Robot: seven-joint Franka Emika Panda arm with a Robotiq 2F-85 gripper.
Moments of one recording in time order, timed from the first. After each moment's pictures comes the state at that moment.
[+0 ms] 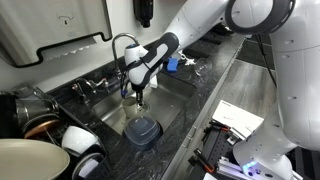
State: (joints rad) arm -0.04 0.60 0.15 -1.91 -0.10 2.42 -0.57
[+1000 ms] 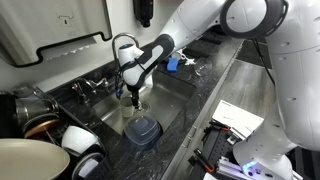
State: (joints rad) arm -0.01 0.64 0.15 -1.83 -0.13 2.37 -0.55
